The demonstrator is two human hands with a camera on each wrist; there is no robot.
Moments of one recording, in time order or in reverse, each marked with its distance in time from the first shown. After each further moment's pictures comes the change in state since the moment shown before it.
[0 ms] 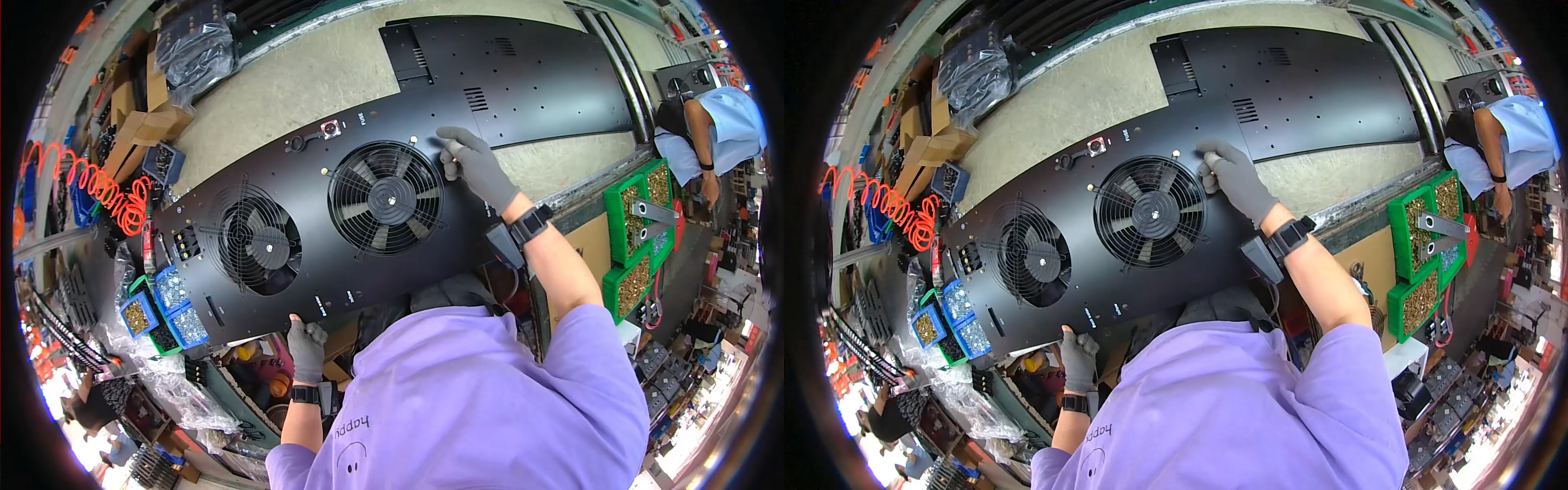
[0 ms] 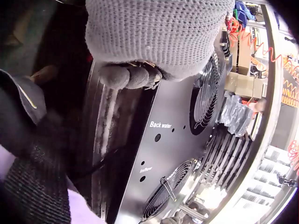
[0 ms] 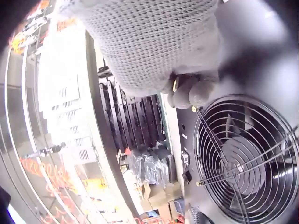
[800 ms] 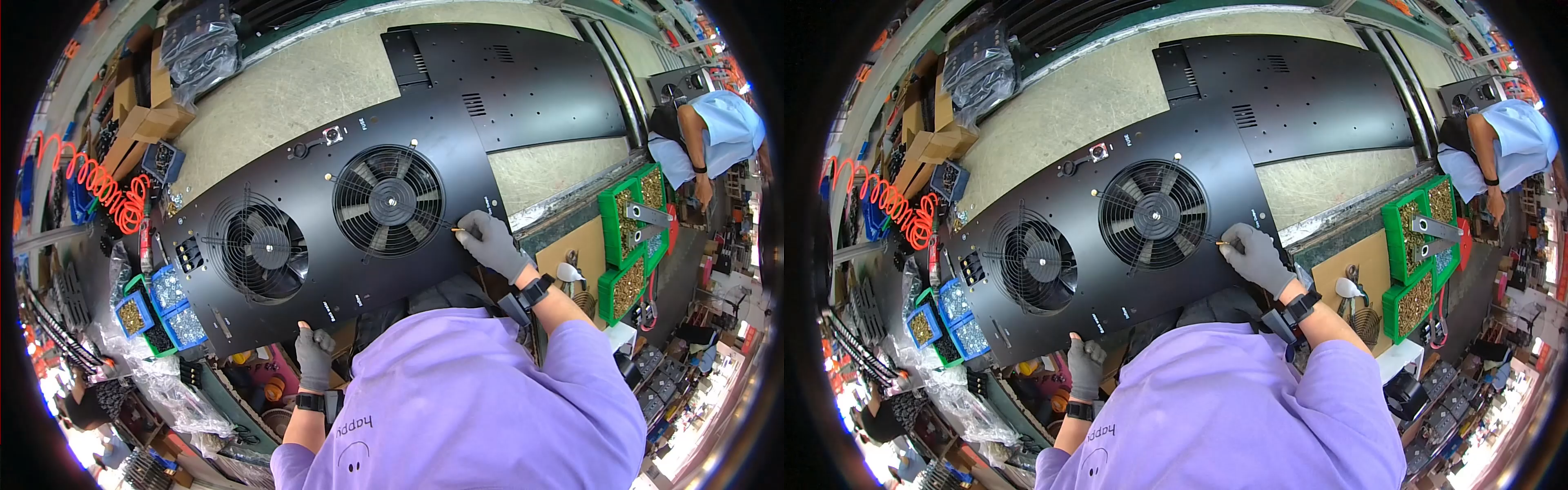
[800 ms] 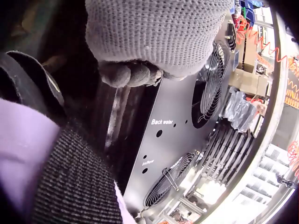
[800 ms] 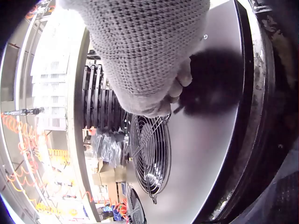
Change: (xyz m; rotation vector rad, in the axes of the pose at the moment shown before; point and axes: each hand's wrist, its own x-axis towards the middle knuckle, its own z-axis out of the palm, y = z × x) left_hand -0.012 -0.019 -0.004 -0.035 -0.057 -0.008; right_hand -0.101 0.047 -0.015 -0.927 0.062 -0.188
